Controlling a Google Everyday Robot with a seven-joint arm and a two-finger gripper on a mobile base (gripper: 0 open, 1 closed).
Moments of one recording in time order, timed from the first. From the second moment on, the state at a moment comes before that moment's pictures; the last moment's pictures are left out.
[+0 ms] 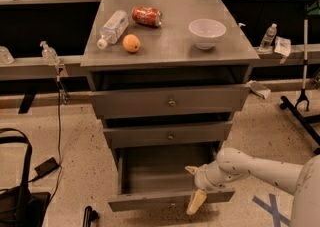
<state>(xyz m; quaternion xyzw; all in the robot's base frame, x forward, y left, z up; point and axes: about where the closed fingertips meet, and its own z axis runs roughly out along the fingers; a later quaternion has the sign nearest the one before) 0.497 -0.126 0.341 -0.64 0.71 0.22 0.20</state>
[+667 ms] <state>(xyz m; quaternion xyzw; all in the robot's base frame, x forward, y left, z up) 0.491 -0.129 0.307 -0.63 0.72 0.23 0.19</state>
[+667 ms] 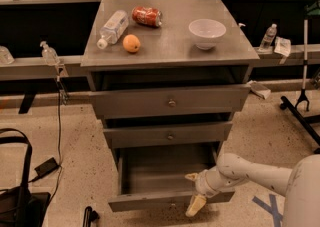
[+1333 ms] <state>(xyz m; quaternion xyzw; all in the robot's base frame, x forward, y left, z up) 0.476 -0.134 0.260 -0.62 0.72 0.25 0.20</state>
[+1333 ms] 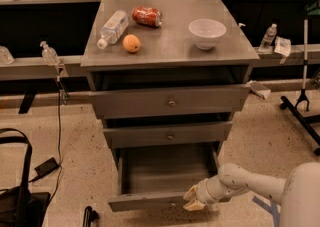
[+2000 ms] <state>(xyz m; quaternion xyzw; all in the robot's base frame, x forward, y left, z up) 0.468 -0.134 0.223 -0.62 0.72 0.24 0.20</state>
